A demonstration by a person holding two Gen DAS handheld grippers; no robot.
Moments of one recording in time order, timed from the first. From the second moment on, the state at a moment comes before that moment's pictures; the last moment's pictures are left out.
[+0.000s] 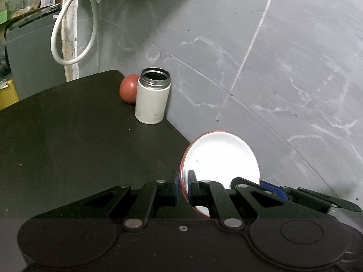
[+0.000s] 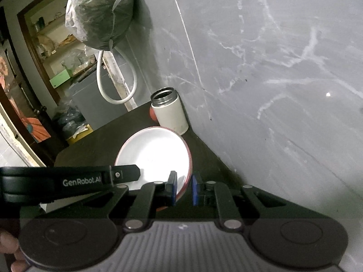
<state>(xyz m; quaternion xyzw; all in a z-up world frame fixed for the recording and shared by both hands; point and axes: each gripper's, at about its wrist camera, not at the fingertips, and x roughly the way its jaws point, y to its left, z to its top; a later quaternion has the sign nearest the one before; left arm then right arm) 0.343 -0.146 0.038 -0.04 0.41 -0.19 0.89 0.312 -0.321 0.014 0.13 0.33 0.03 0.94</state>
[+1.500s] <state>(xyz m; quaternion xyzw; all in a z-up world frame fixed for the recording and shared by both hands) 0.270 -0.171 0.002 -0.01 0.52 -0.24 0.82 0.225 -0.351 -0.007 0.10 0.45 0.08 0.89</state>
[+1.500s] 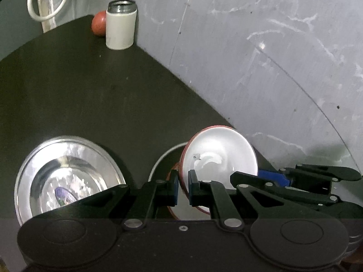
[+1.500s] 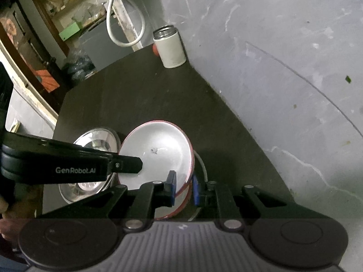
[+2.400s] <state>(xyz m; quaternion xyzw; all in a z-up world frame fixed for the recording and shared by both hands) 0.273 -0.181 -0.009 0.03 0.57 -0.25 0.78 0.226 -0.340 -0.006 0.06 0.48 0.10 0.87</state>
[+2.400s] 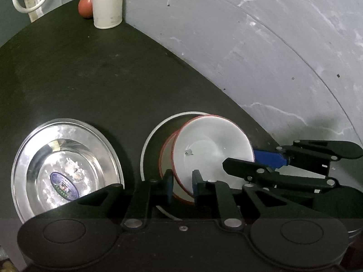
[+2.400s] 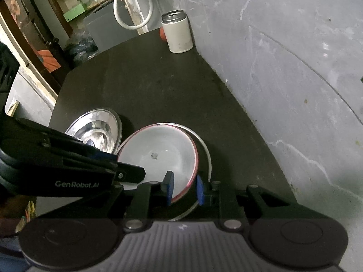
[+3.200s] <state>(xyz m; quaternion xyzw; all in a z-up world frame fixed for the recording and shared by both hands) 0.261 -0.172 -0.006 0.03 0.57 -0.24 0.79 0.222 -0.334 -0.004 0.05 0.48 0.10 0.87</state>
